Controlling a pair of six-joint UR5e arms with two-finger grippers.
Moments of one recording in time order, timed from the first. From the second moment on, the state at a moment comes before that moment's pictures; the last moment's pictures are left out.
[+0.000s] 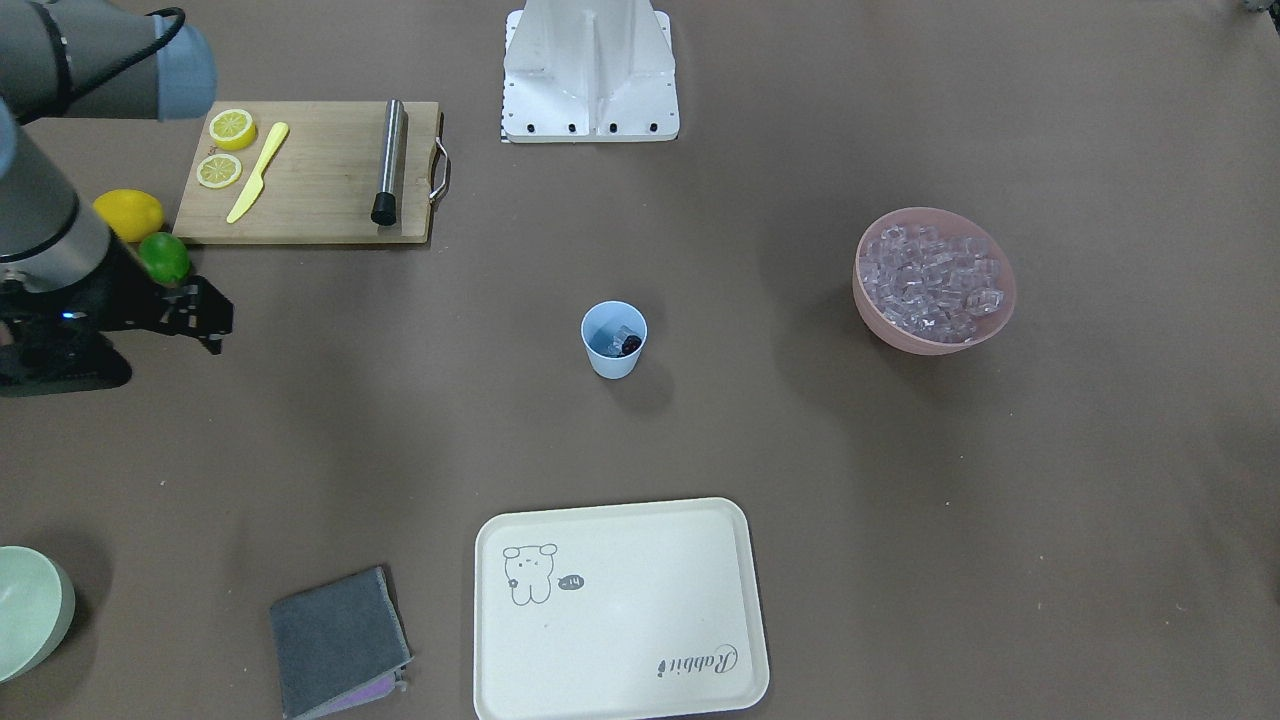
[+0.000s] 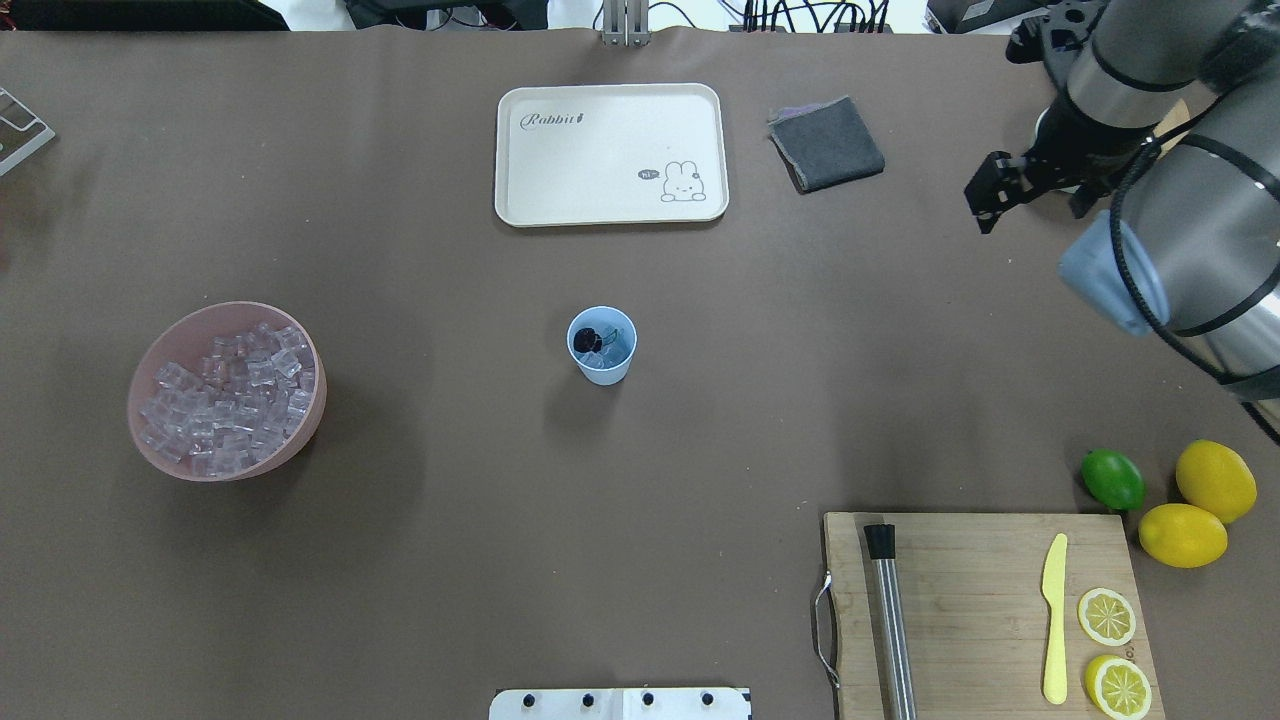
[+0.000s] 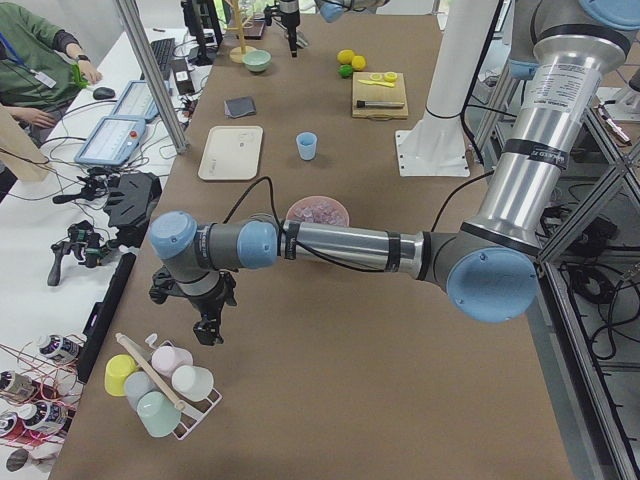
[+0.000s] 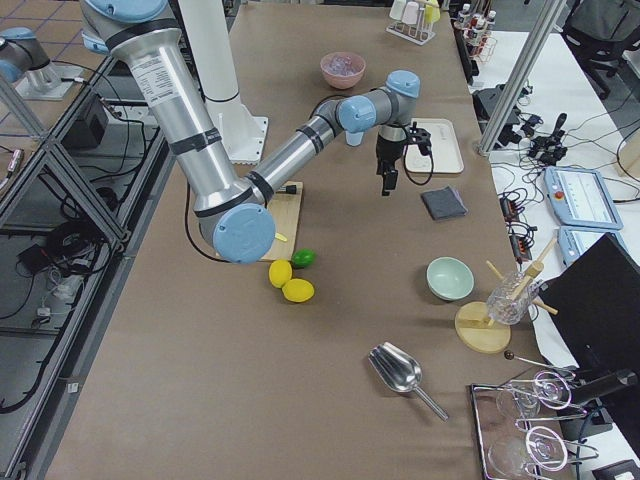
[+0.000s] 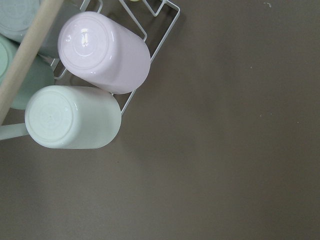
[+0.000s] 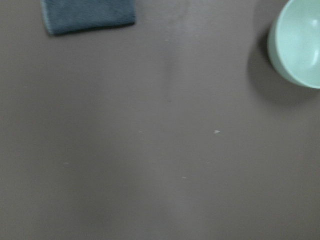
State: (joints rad) left arm -1.55 -1.88 -1.35 -1.41 -2.28 0.16; right arm 1.07 -1.16 1.83 -1.92 2.14 0.44
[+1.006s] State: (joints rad) left arm -1.55 -1.87 -1.36 -1.41 -2.28 0.16; right arm 1.56 -1.43 1.67 -1.93 2.23 -0.19
